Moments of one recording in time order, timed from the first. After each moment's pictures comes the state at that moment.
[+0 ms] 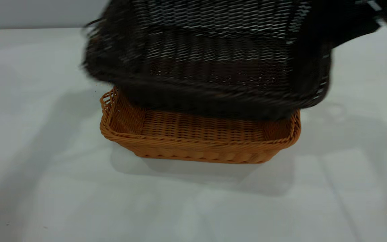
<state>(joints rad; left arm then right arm) -0.27 2.06 -1.75 -0.23 0.77 0.61 0.11 1.92 -1.17 0.81 1.01 -0.48</state>
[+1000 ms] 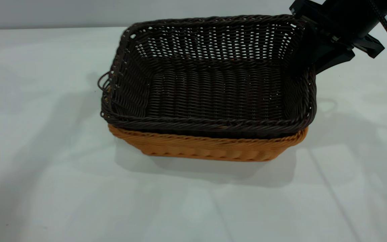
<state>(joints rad) -0.27 2.06 -1.75 -0.24 0.78 0.61 0.14 2.04 -1.18 0.77 0.83 -0.50</state>
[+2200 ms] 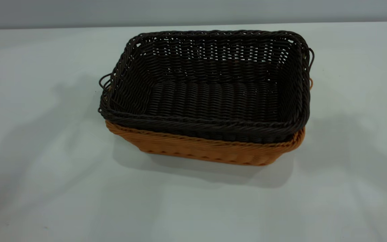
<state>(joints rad) -0.21 1.68 -1.75 -0.26 0.84 0.54 0.05 1.29 -1.18 0.79 0.90 -0.64</state>
